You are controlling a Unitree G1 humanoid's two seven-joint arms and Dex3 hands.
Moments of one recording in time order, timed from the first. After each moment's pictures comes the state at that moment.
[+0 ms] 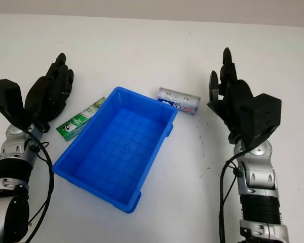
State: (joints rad) left arm -0.72 0.36 0.23 0.80 -0.19 -0.13 -0.38; right arm -0.46 -0.37 -0.20 0.11 0.05 0.14 0.14
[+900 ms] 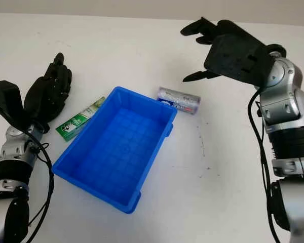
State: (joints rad) left arm -0.71 0.36 0.23 0.78 -0.19 -0.13 -0.38; right arm -0.88 -0.70 0.14 0.34 -0.37 0.10 0.51
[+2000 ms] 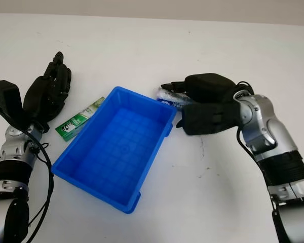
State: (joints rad) left arm -0.71 0.36 0.23 0.77 -0.19 -0.13 -0.37; right arm -0.69 -0.75 0.30 0.30 -0.69 -0.27 0.33
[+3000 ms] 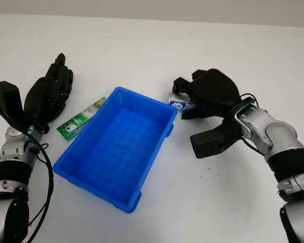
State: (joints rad) left arm -0.71 0.36 0.23 0.78 -0.20 -0.13 -0.40; right arm -0.78 -0.79 0.36 0.61 -0.98 -0.39 -0.25
